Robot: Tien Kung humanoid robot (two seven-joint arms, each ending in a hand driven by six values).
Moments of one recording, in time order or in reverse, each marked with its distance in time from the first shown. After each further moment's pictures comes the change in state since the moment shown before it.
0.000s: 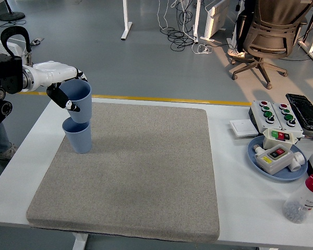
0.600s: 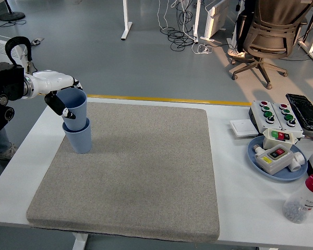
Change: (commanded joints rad) left arm 0.004 -0.014 0.037 0.069 0.011 0.018 -0.012; right arm -0.005 0.000 0.007 0.002 -0.014 0.000 -0.003
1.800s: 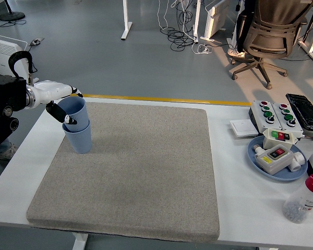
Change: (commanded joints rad) left arm 0.013 -0.020 0.100 0.083 -0.070 0.105 0.015; right arm 0.014 -0.006 -0.027 -0.002 0.041 -0.005 0.013
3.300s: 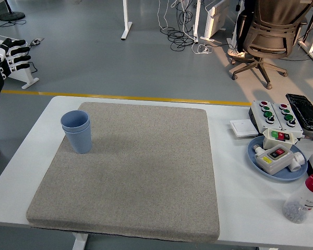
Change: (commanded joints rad) left arm 0.740 0.011 -0.797 -0.647 -1.094 0.547 0.026; right arm -0.017 -0.005 -0.010 -0.006 0.037 -0.003 0.017
